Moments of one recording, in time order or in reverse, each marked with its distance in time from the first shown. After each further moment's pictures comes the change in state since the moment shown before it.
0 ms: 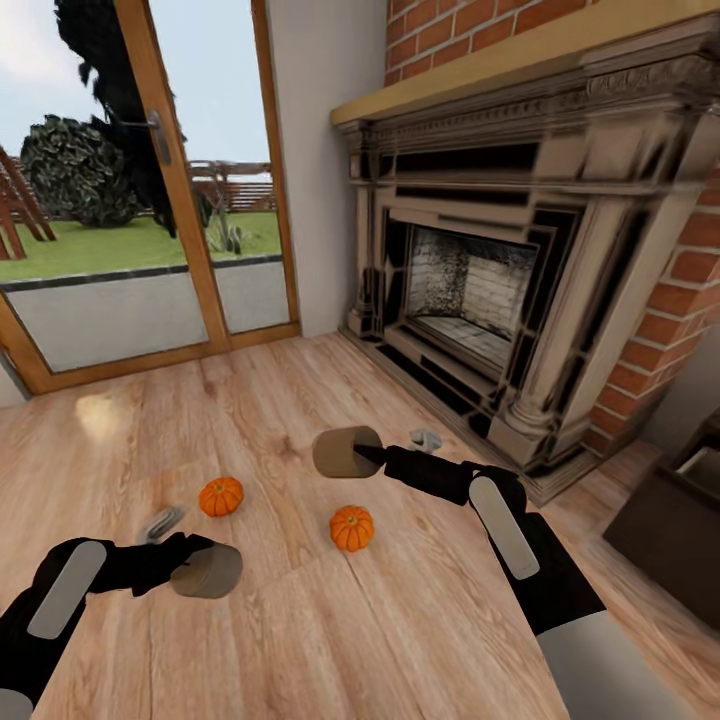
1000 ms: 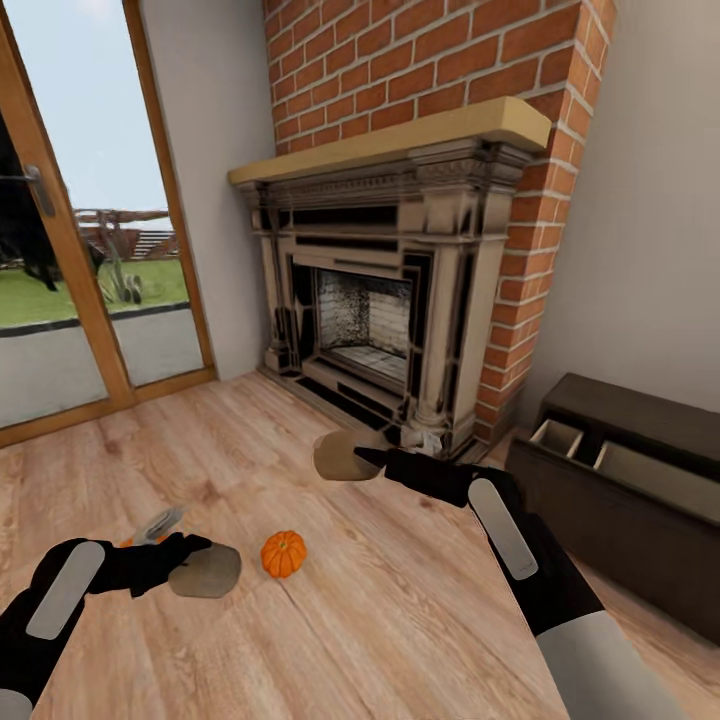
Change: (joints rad) left arm 0.000 0.000 0.009 0.004 -0.004 -0.001 0.000; right arm 0.000 0.000 0.000 0.020 0.000 -0.003 0.000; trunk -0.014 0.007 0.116
